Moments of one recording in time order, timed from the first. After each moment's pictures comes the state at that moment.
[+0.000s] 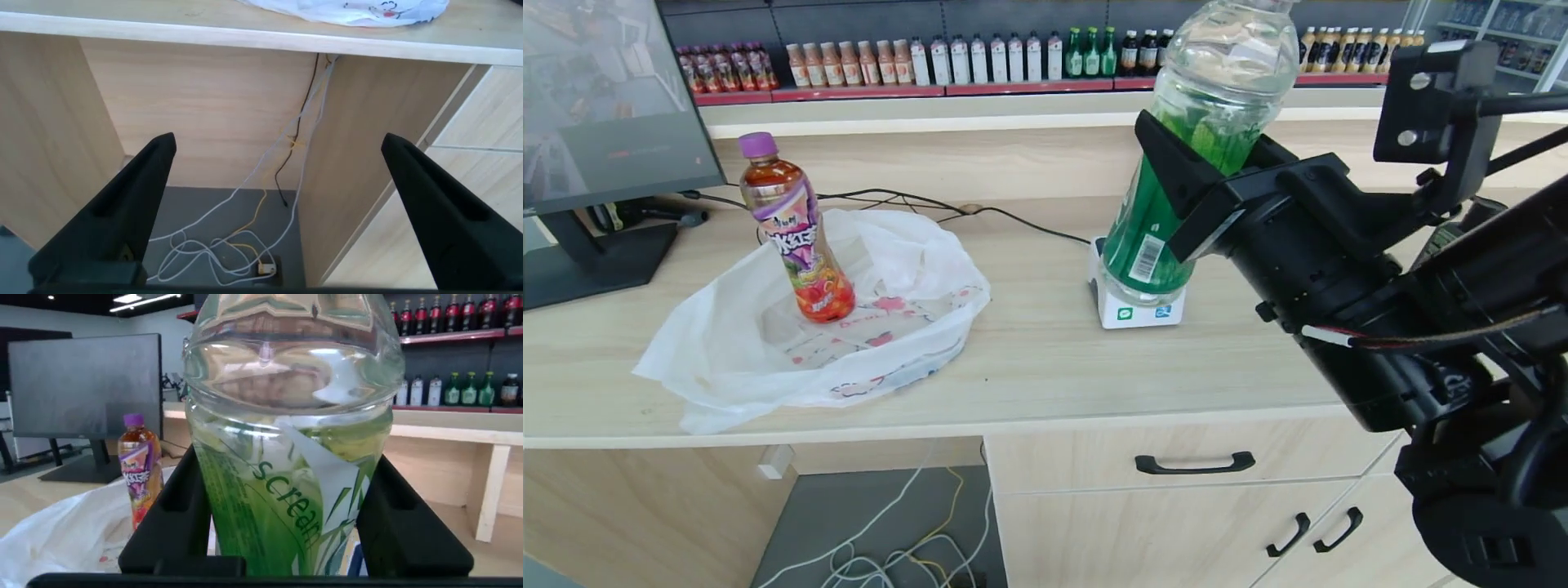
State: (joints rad) left arm 0.00 0.00 0.00 0.00 0.00 -0.01; right arm 0.77 1.74 -0.86 -1.50 -0.13 -0.16
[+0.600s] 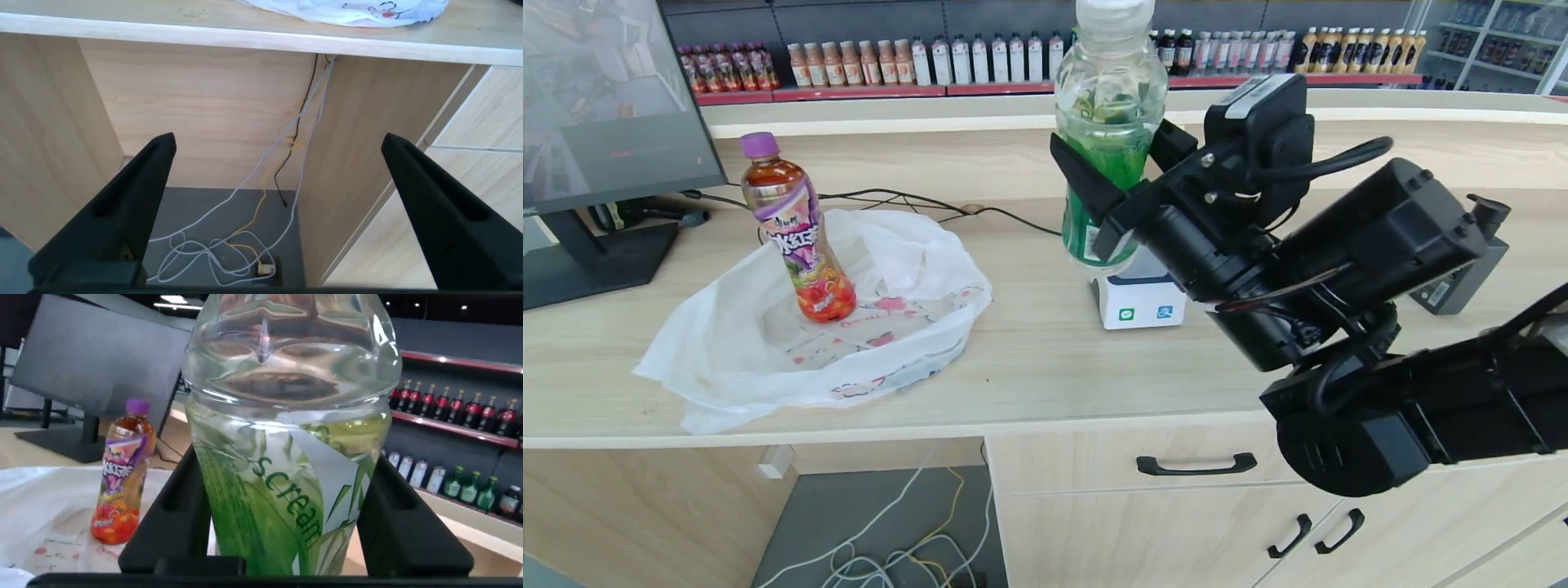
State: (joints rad) left arm 0.00 0.00 0.00 0.00 0.00 -0.01; right arm 0.70 1.95 -1.10 -1.50 0.13 -0.43
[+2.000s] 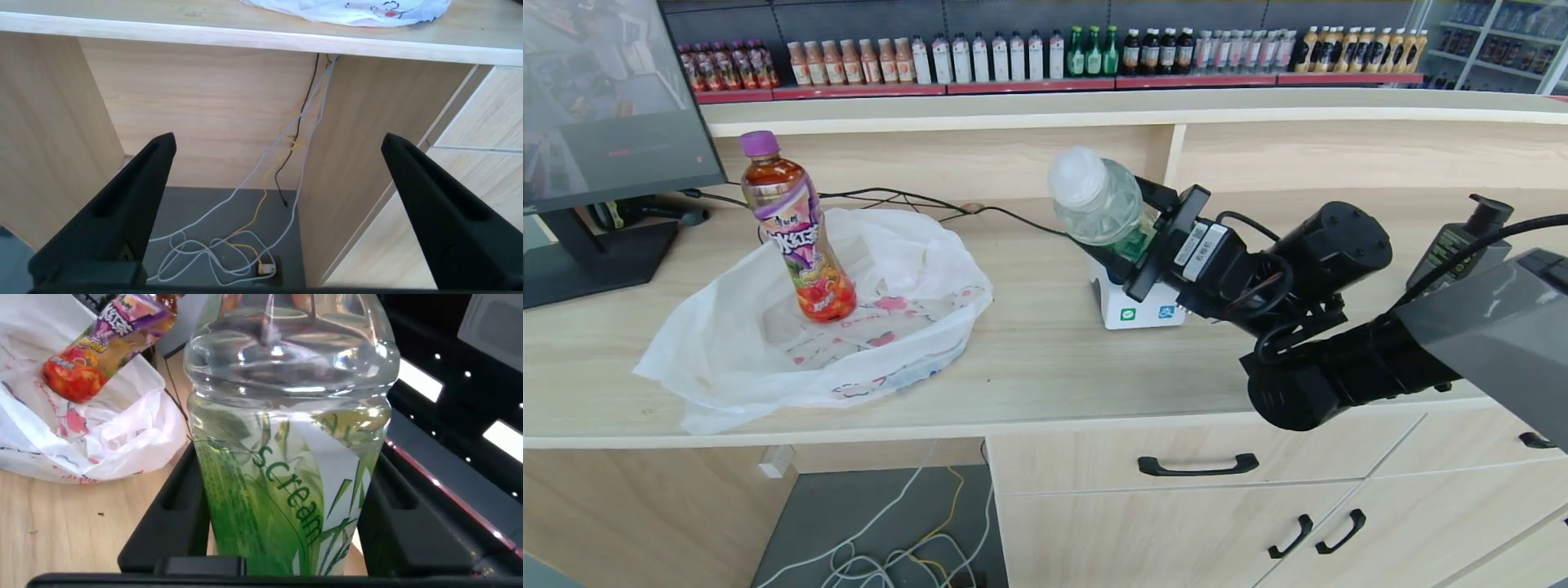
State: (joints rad) left arm 0.00 0.00 0.00 0.00 0.00 -0.01; right arm 0.45 2.15 -1.22 -1.57 0.68 -0.75
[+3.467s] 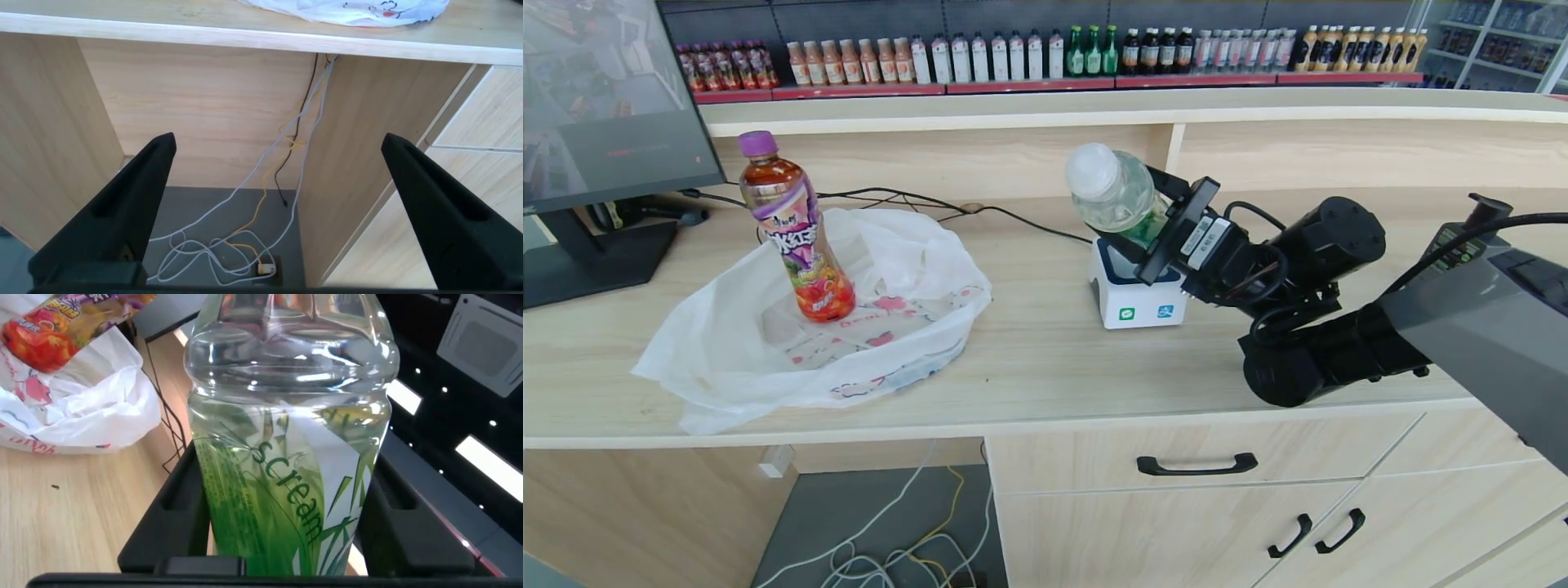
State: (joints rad) left arm 0.00 0.00 0.00 0.00 0.00 -0.01; right arm 0.40 2.22 -1.34 -1.57 0.72 -0.75
